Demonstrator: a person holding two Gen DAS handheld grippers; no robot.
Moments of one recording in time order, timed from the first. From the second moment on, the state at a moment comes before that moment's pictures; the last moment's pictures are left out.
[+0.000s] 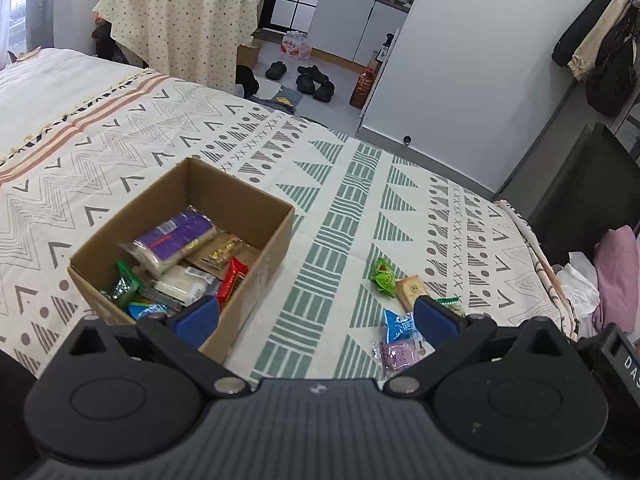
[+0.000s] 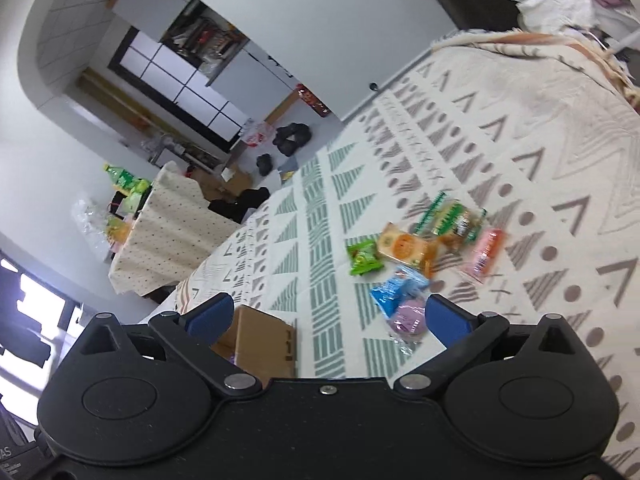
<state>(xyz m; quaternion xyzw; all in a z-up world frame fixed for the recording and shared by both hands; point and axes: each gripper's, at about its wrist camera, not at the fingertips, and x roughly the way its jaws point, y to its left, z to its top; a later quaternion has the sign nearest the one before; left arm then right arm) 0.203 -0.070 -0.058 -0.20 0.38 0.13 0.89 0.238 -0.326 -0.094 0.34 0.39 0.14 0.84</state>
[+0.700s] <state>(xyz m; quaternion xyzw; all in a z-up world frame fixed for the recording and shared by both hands) 0.255 -0.099 -0.123 -0.21 0.45 0.07 0.87 0.257 -0.371 -0.141 0.41 0.42 0.06 0.81</state>
